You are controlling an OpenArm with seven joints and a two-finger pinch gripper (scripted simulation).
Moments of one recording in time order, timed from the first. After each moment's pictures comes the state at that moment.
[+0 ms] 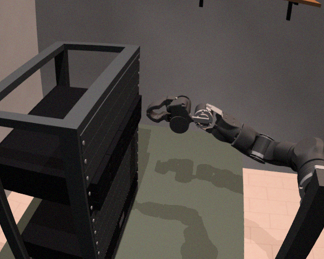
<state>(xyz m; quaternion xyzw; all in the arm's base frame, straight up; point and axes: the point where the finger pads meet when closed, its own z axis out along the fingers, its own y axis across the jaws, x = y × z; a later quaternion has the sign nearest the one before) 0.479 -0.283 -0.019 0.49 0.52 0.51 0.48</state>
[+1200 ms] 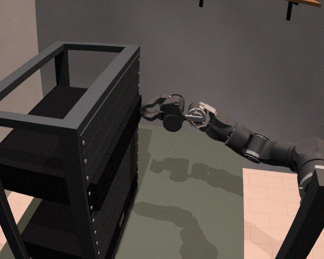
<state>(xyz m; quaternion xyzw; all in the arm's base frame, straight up) 0.499 -0.281 -0.017 0.49 0.52 0.51 0.48</state>
